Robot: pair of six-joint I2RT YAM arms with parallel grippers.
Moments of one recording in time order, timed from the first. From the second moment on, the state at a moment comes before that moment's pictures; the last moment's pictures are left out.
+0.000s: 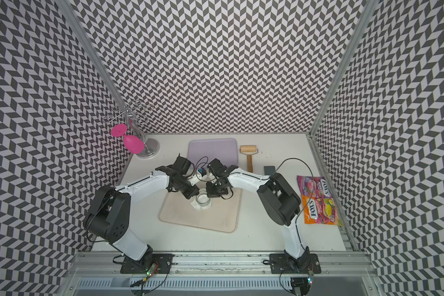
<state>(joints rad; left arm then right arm) -0.41 1.67 1.01 -0.66 0.29 0.39 0.77 2.03 1.44 -0.58 -0.36 0.58</state>
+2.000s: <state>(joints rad) -0.39 1.69 1.26 -0.75 0.32 0.34 0.77 1.97 1.46 -0.73 -0.28 0.57</state>
